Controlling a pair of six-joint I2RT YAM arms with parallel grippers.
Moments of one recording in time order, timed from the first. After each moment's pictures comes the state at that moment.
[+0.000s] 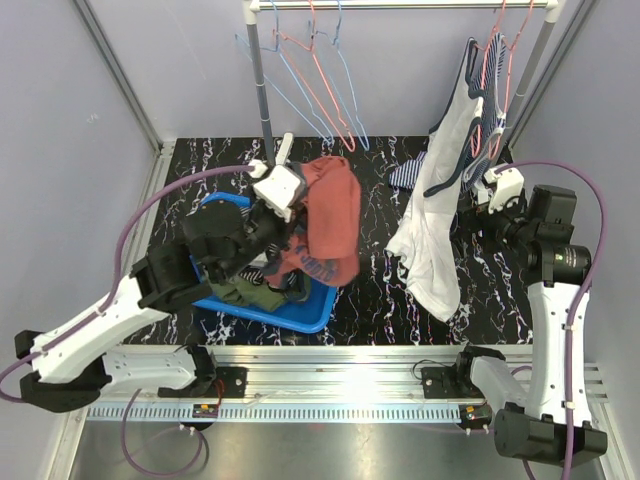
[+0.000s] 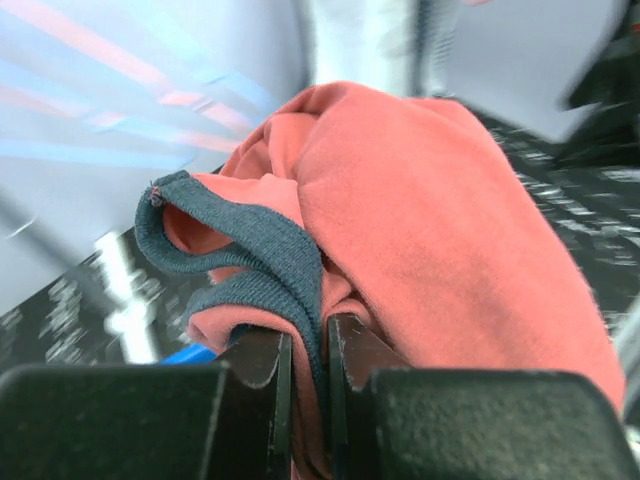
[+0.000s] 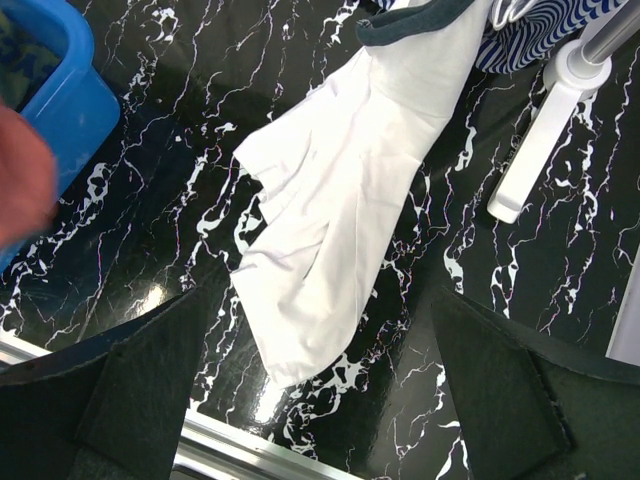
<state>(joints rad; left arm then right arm) -1.10 1.07 1.40 -0.43 -0.36 0.09 -0.17 0.93 1.21 -0.93 -0.43 -0.34</state>
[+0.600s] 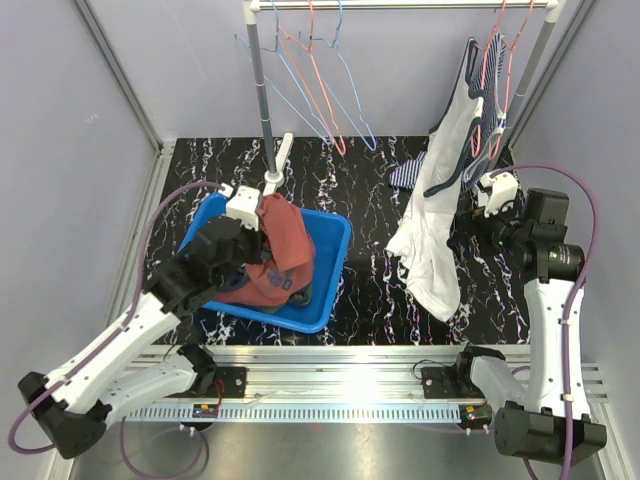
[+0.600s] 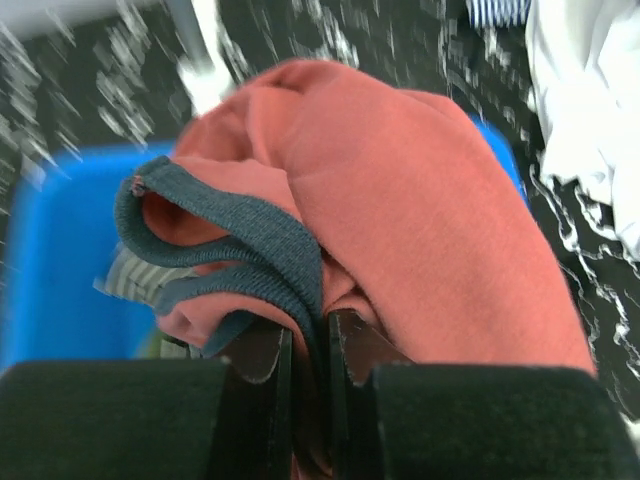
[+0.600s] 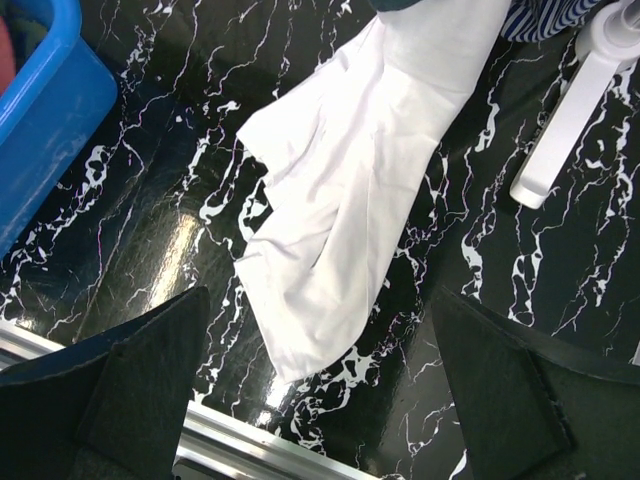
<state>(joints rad) -0.74 0.86 0.96 -0.50 -0.35 -0.15 -0.17 0.94 1.15 -0.91 -0.44 -0.34</state>
